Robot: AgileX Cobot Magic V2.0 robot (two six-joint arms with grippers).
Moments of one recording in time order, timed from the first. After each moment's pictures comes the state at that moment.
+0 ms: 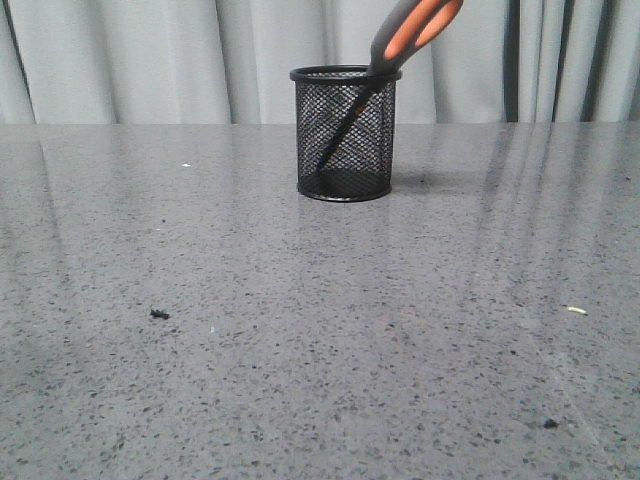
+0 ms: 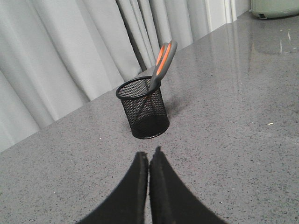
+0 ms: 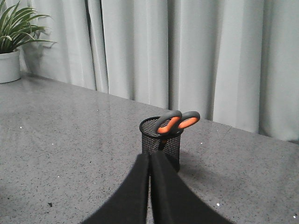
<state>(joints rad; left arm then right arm) -0.57 0.35 -0.45 -0.56 0.35 0.80 0.42 0.21 -0.57 0.23 0.43 -0.26</state>
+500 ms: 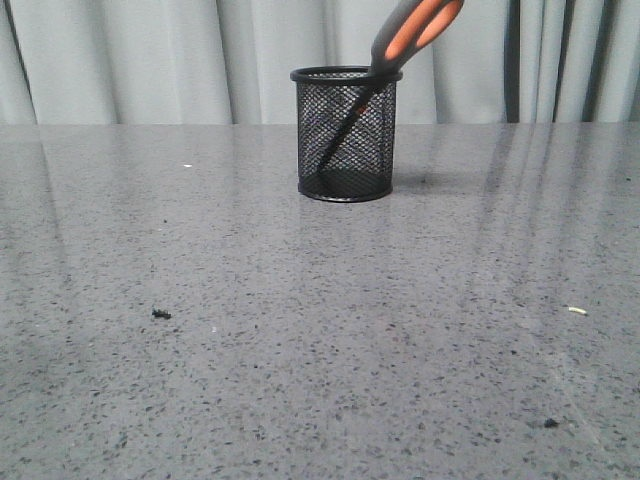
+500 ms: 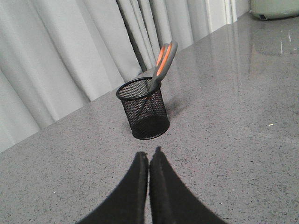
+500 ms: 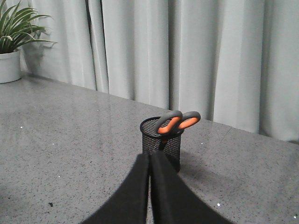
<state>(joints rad) -0.57 0.34 -0.44 -0.56 0.34 0.80 0.42 0.21 -0.57 0.23 0.43 -0.26</state>
